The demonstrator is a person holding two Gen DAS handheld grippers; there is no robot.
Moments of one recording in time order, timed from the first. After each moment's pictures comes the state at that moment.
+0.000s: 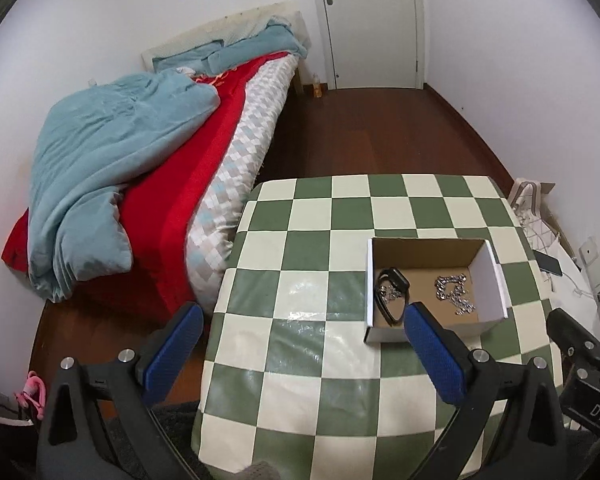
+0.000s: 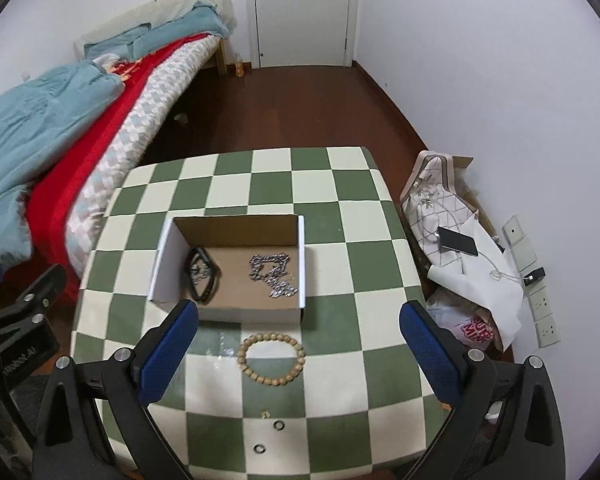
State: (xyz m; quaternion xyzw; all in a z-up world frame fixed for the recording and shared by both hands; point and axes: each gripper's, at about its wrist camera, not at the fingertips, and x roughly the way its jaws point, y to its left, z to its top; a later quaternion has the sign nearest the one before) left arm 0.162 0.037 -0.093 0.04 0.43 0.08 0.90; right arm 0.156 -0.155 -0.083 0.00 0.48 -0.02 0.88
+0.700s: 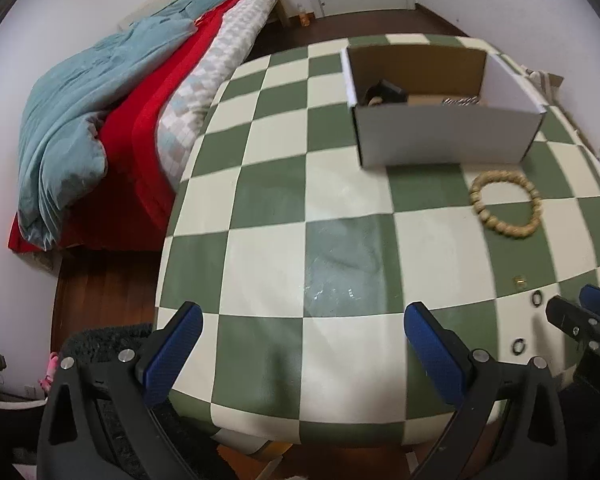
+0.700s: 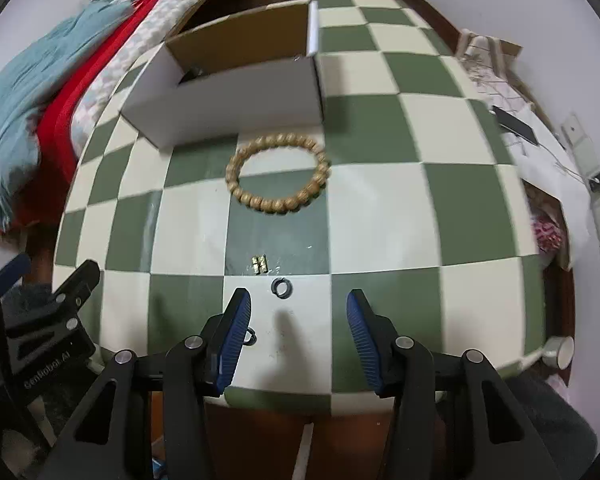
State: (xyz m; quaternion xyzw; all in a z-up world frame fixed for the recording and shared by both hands) left arm 0.102 0.010 -0.241 0.09 0.54 0.10 0.83; right arm 0.078 -0.180 -0.253 0.05 0.60 0.05 0.79
